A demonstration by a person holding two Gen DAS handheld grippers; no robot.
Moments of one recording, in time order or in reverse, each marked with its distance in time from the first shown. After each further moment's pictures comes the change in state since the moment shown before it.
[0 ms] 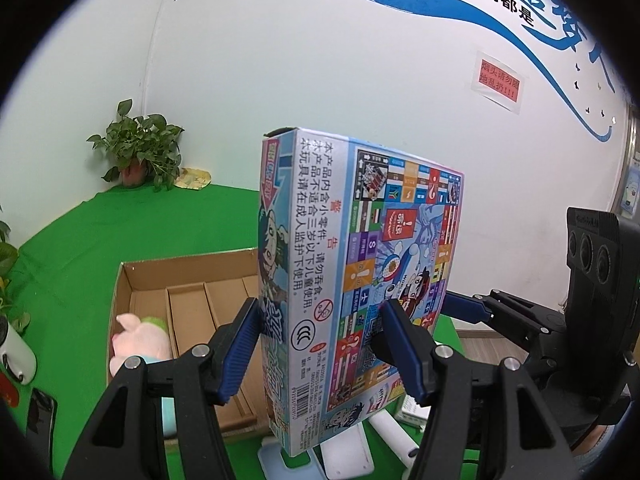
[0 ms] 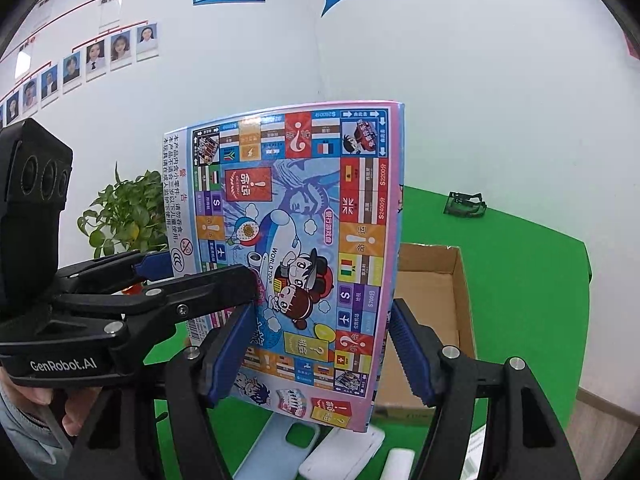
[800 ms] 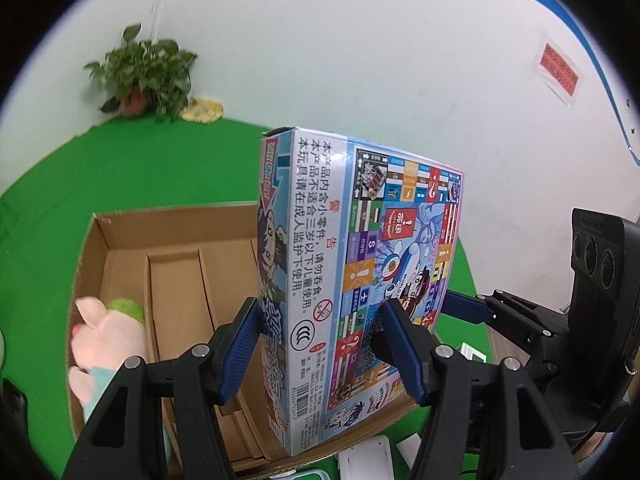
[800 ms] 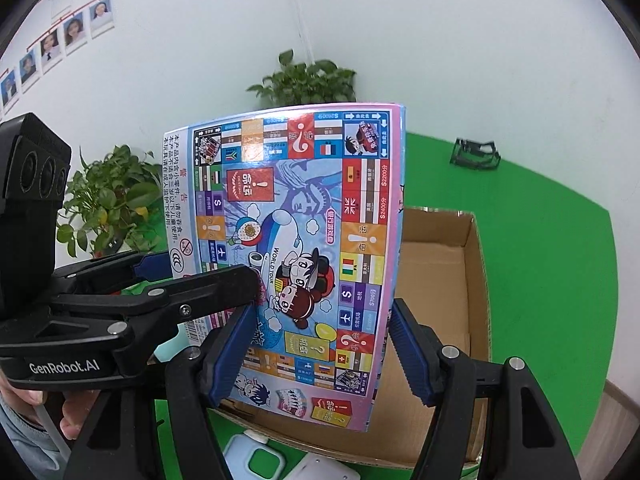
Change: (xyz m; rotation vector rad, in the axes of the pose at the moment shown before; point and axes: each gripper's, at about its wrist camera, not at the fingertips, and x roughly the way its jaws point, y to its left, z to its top) left arm 0.126 0.048 0.009 -0.150 0.224 0.011; right arm 0.189 -0.082 0.047 0.066 0.225 0.023
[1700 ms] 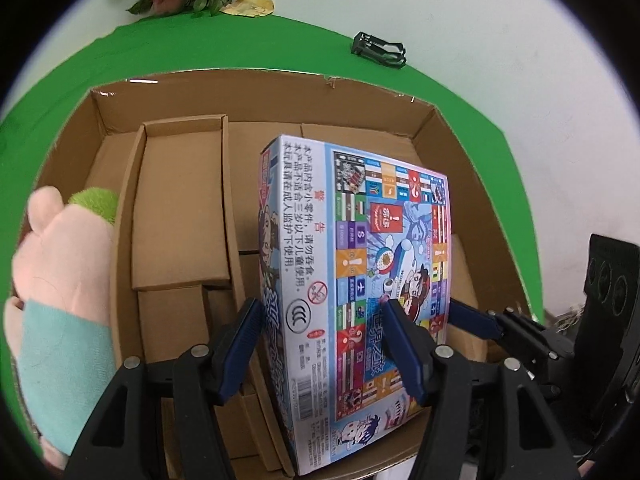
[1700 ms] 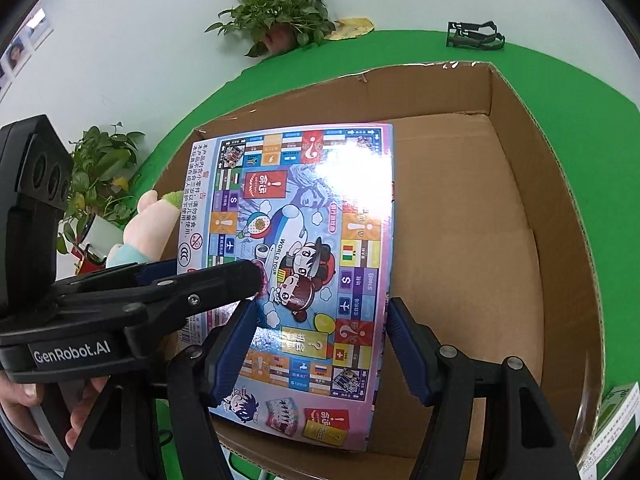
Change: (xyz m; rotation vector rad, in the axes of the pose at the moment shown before) left arm 0.087 0.038 -0.044 -0.125 0.290 0.117; right arm 0.141 -0.066 -0.099 0.188 0.239 0.082
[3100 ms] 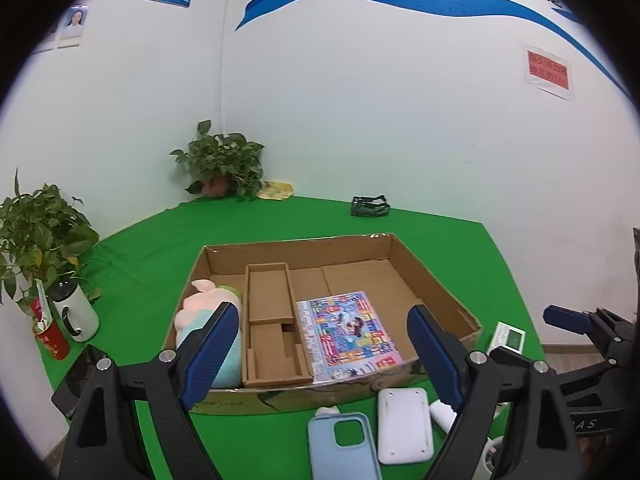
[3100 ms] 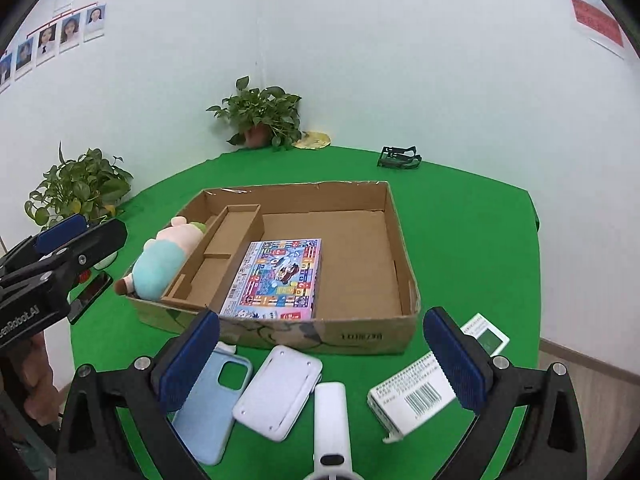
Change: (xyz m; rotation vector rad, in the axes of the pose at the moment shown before) left arm -0.193 -0.051 -0.165 0.184 -0.668 0.178; right arm -0.209 0.072 -0.146 -0.136 -0.411 -0.288
